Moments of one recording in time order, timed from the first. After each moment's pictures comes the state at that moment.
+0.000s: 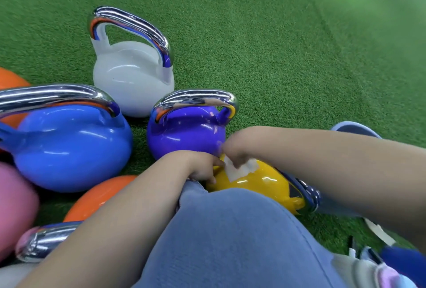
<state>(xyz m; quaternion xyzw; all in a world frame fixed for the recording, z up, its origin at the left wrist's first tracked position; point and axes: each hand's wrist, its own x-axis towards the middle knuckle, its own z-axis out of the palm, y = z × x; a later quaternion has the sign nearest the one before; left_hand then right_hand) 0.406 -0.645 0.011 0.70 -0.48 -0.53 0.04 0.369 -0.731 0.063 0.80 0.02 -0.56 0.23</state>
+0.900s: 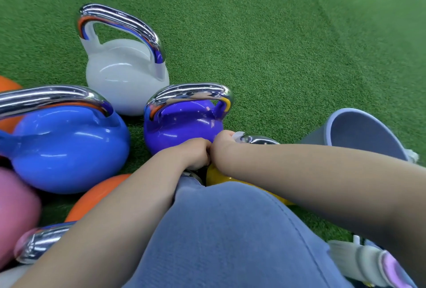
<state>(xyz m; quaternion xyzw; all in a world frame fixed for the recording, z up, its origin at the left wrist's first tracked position) 0.409 -0.644 0.013 0.78 -0.41 -0.46 0.14 0.367 -0.720 -0.009 0.74 0.08 -0.56 0.37</state>
